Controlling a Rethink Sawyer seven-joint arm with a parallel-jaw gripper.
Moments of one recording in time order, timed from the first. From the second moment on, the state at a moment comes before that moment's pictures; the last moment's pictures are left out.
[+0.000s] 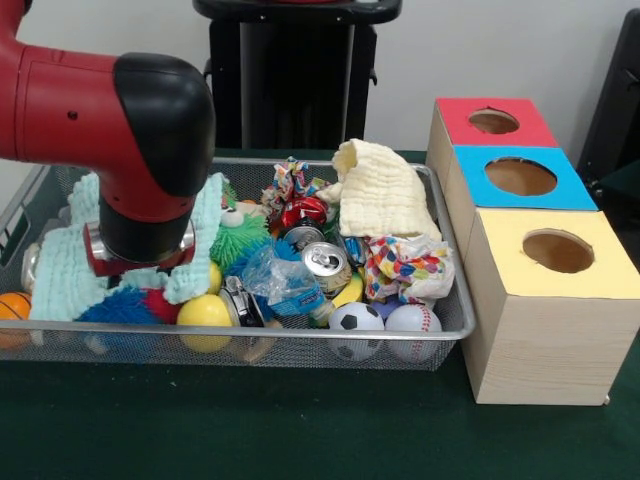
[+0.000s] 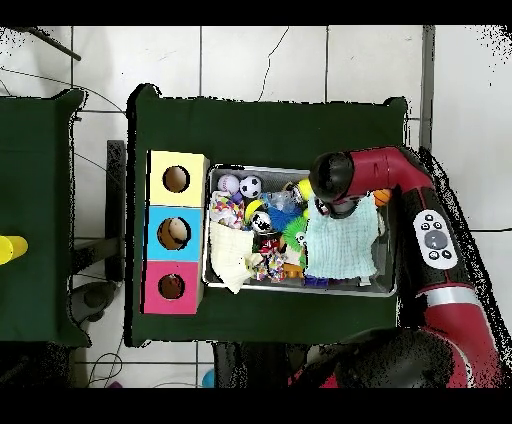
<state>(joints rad) -0.67 -0.30 0.55 1.13 -0.95 1.25 1.45</state>
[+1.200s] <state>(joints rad) -0.87 -0.43 0.65 1.33 -0.71 1.20 1.43</state>
